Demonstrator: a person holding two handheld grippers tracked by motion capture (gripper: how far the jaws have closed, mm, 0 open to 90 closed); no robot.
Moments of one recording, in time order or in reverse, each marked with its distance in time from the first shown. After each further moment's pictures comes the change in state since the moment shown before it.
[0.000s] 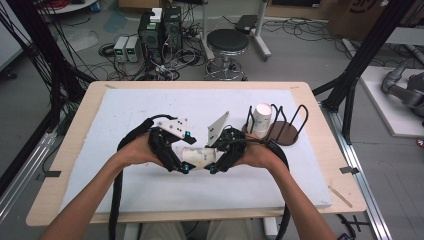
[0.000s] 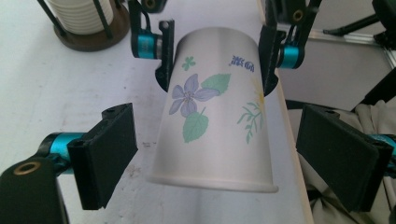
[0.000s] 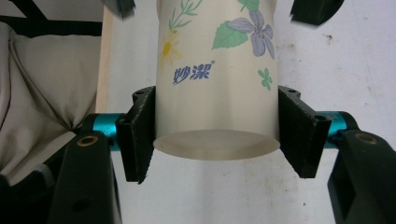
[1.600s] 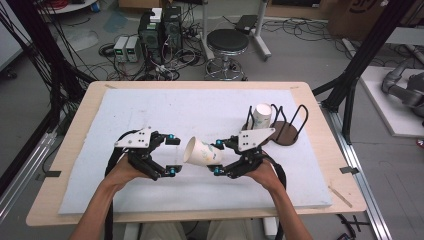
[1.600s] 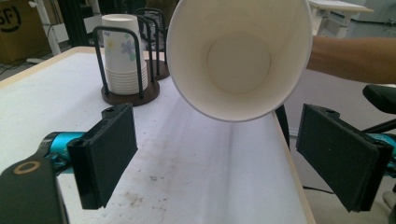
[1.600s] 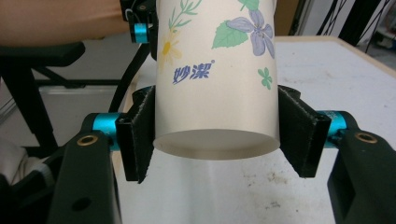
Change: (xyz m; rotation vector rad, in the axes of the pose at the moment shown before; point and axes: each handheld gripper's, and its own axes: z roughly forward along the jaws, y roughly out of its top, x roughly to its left) left arm -0.017 -0.080 -0.009 -0.491 0.101 -0.049; right arm 0.020 -0.068 0.008 -0.642 -0.049 0.090
